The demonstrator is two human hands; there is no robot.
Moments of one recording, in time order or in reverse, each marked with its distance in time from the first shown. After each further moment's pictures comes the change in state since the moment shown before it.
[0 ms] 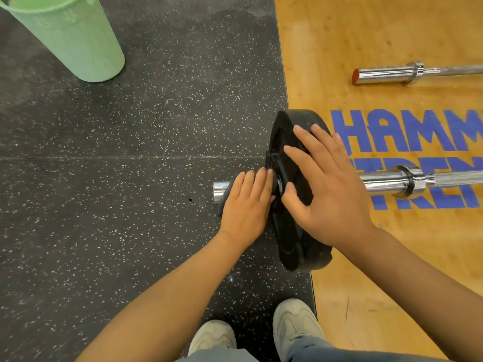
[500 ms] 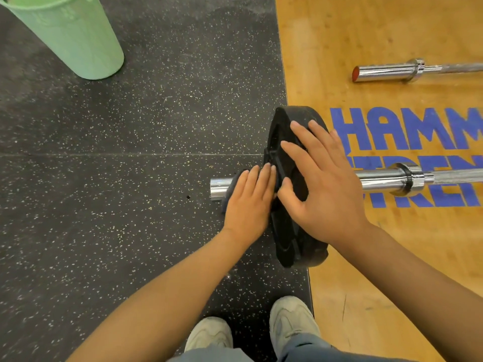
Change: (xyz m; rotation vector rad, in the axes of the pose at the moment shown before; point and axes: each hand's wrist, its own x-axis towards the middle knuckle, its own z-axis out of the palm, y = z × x) left_hand 0.003 0.018 0.008 0.013 0.052 0.006; right_hand 0.000 0.001 0.001 0.006 0.021 0.009
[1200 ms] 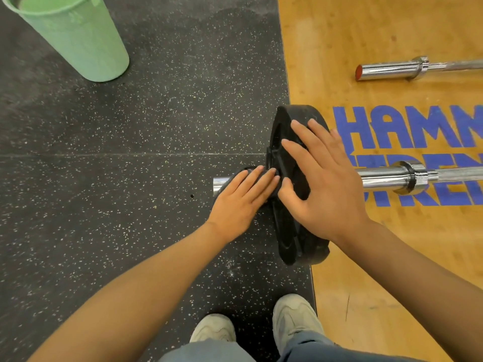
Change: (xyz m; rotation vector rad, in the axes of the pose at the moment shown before) left_hand -0.013 -0.042 -0.001 0.107 0.026 0.326; right_hand -0.001 0.001 0.001 0.006 0.023 -0.018
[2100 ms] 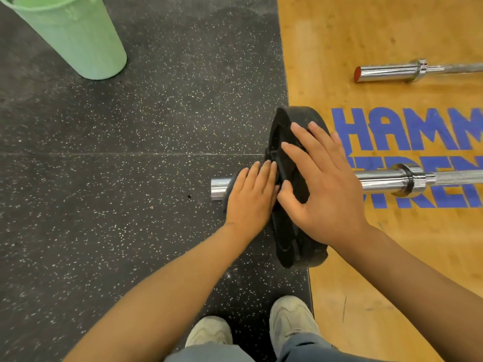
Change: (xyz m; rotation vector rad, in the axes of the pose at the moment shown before) left_hand 0.037 0.031 -0.010 -0.111 0.006 -0.390; right_hand -0.001 -0.002 -0.002 0.007 -0.005 0.009
